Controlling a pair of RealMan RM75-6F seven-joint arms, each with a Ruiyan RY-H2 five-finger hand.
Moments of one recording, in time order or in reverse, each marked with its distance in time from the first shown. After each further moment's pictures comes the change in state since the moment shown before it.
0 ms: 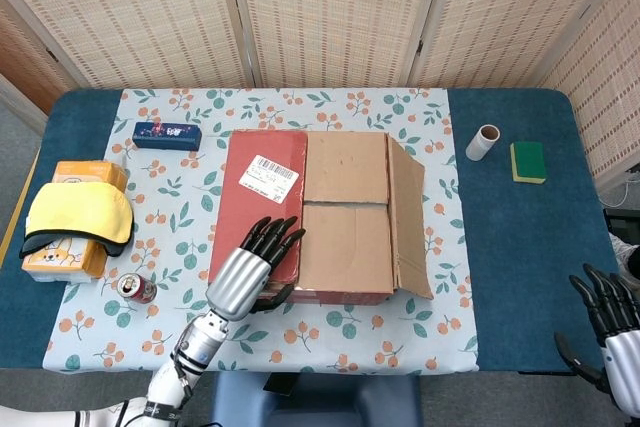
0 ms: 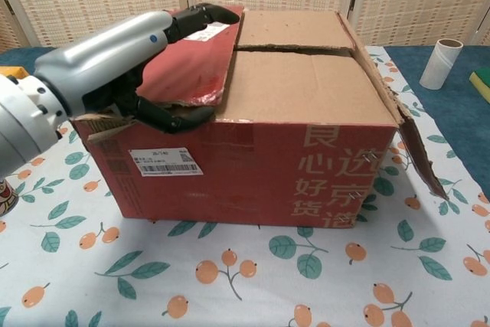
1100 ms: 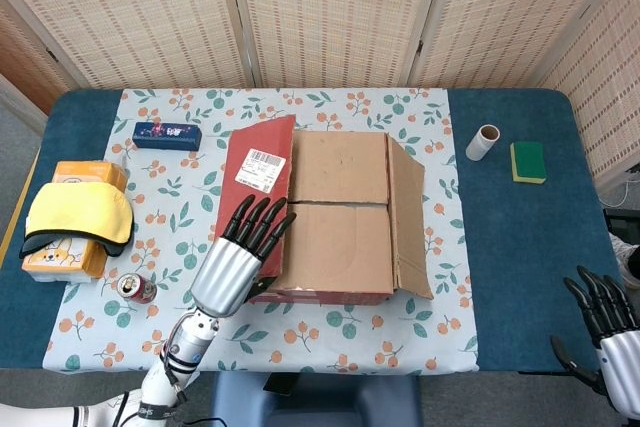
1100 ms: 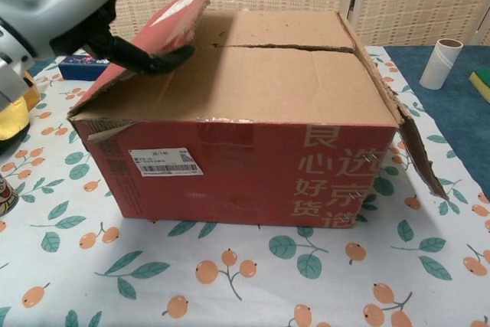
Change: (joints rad) left arm -0.003 0.022 -0.021 -0.003 0.156 0.158 0.201; right arm -0.003 0.006 -0.008 -0.006 -0.013 -0.006 0.005
